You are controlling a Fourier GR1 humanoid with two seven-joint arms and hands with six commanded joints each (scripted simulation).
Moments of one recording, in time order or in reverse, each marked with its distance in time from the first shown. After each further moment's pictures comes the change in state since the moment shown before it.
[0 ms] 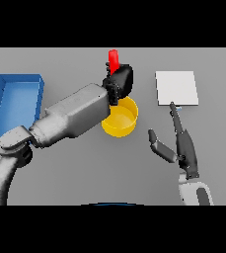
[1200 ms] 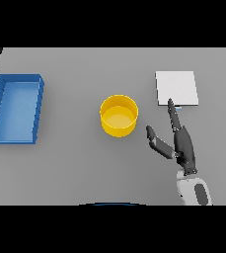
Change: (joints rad) left arm -0.116 0.393 0.885 0.345 0.638 0.212 0.236; right arm -0.040 0.014 -0.006 0.029 -0.026 0.002 0.017
